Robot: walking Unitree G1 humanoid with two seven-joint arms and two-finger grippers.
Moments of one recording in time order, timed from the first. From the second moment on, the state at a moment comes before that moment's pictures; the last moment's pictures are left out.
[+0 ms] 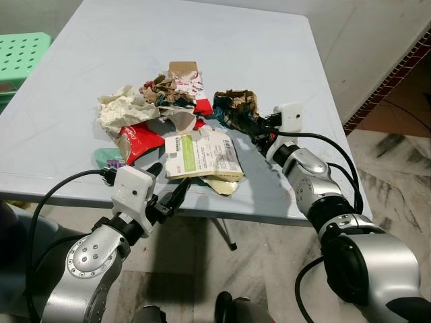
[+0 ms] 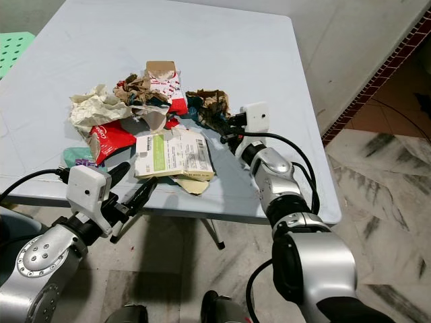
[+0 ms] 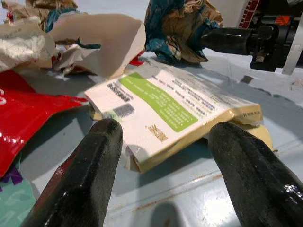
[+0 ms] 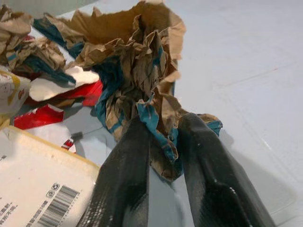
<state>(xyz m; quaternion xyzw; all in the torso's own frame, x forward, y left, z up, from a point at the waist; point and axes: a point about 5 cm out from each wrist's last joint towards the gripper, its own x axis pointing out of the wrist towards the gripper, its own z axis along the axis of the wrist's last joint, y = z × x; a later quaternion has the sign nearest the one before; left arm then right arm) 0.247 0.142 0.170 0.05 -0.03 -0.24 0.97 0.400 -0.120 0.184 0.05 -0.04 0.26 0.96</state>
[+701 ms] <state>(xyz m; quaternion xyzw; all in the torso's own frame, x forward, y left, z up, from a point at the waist) 0.283 0.133 0.183 0.04 -0.08 -0.24 0.97 0.389 -0.167 0.218 0.05 -0.21 0.23 0.95</state>
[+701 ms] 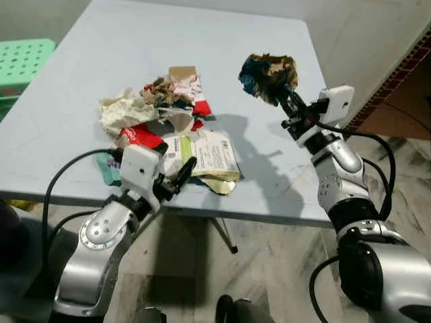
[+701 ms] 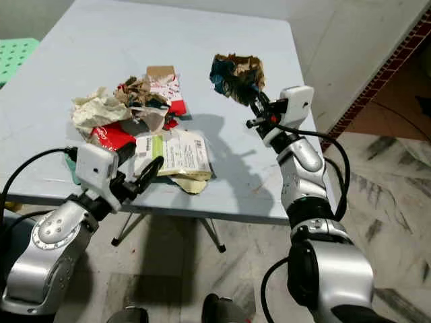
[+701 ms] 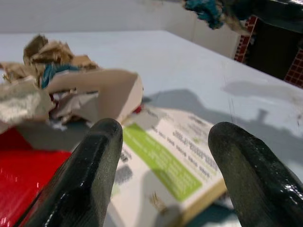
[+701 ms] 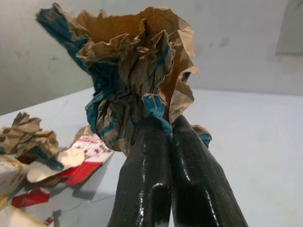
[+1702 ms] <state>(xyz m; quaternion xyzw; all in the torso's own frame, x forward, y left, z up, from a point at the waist) 0.320 0.141 0.168 -0.02 -0.09 -0.16 0.98 0.310 -0.188 0.168 0.05 -0.19 0.11 0.97</state>
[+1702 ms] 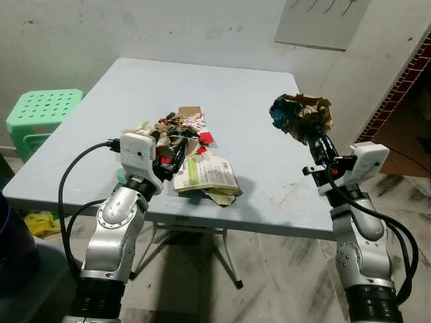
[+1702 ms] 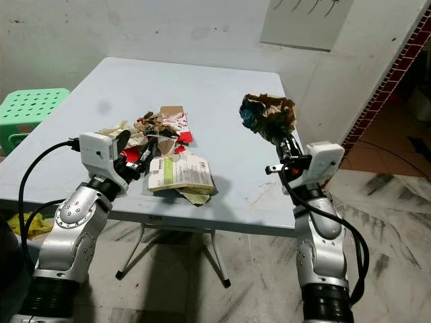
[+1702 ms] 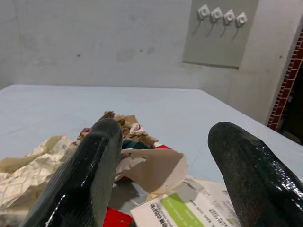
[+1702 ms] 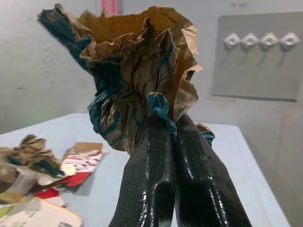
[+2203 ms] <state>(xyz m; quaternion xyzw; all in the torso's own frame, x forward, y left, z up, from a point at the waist) 0.316 0.151 0.154 -0.03 -0.11 -0.12 0.99 0.288 -0.185 0.135 0.04 -0.13 0.03 0.99</state>
